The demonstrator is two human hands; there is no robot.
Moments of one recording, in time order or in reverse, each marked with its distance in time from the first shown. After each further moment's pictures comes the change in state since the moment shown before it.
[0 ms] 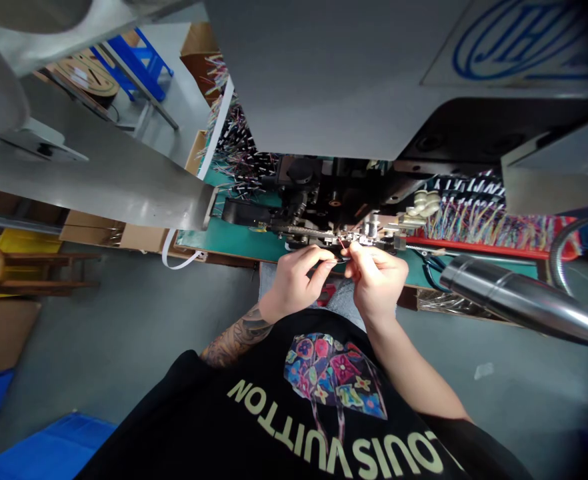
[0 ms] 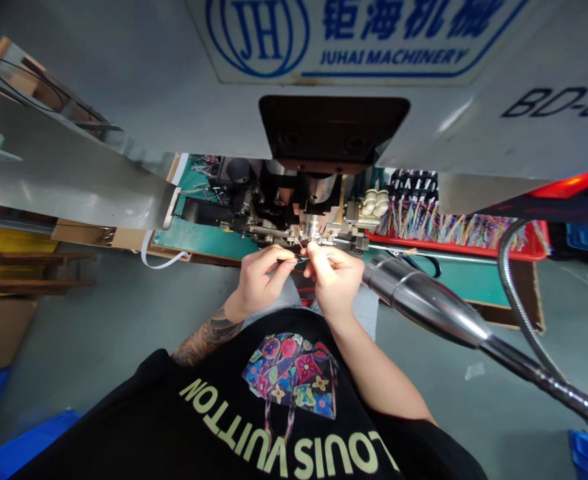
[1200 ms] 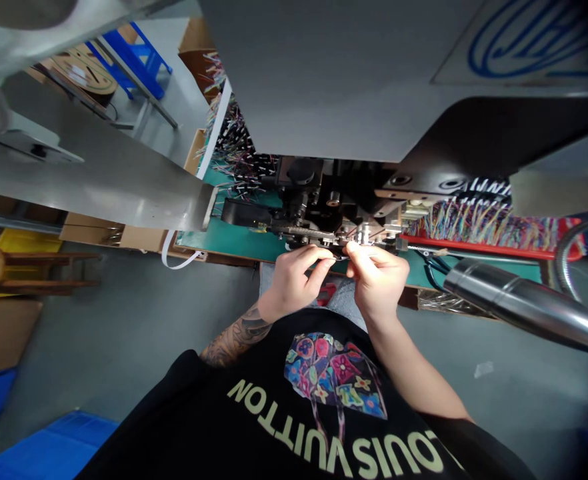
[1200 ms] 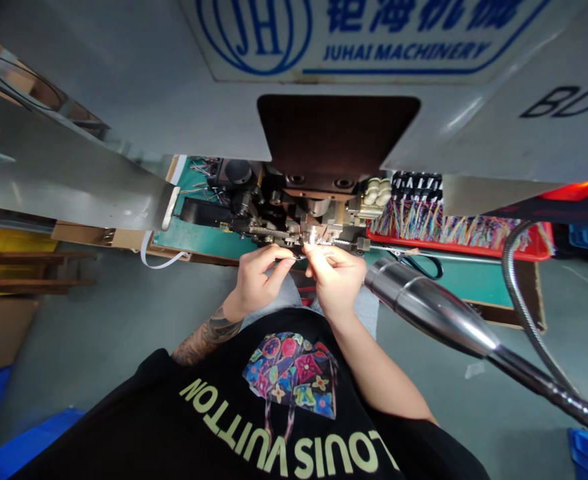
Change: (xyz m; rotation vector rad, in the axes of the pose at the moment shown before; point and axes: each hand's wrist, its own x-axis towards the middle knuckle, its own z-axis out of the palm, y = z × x) left_hand 0.003 -0.001 -0.004 -0.024 0.019 0.014; right_hand 0.004 -0.005 0.002 0.034 0.024 -0.002
